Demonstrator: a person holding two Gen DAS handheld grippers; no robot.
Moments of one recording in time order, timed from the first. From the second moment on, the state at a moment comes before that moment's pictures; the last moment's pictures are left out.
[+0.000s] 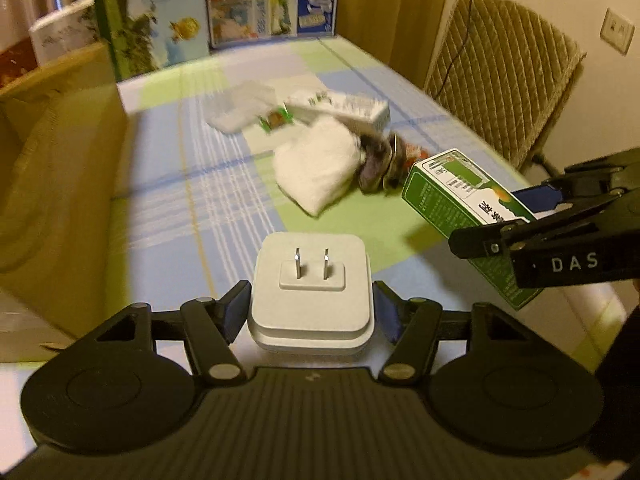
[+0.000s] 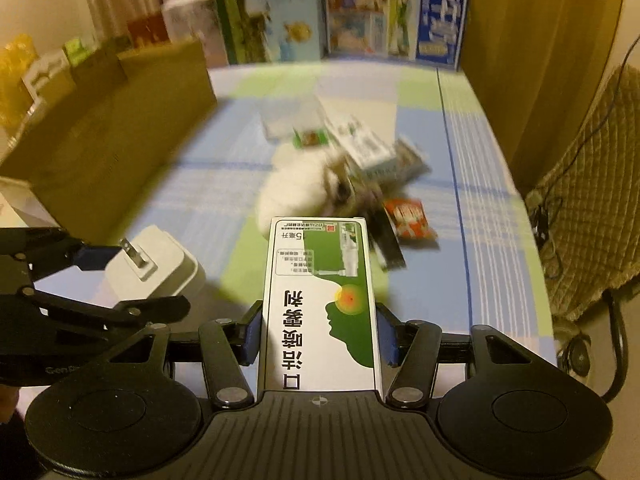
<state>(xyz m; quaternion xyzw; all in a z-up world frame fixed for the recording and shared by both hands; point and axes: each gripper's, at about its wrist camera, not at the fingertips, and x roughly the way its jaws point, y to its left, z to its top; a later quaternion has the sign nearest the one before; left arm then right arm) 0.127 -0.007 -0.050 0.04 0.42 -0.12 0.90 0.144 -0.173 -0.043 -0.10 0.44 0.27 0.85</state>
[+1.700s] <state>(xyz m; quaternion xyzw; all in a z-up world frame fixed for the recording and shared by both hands) 0.174 0.281 0.018 0.03 0.38 0.03 0.93 0.201 0.145 -0.013 -0.06 0.42 0.41 0.81</state>
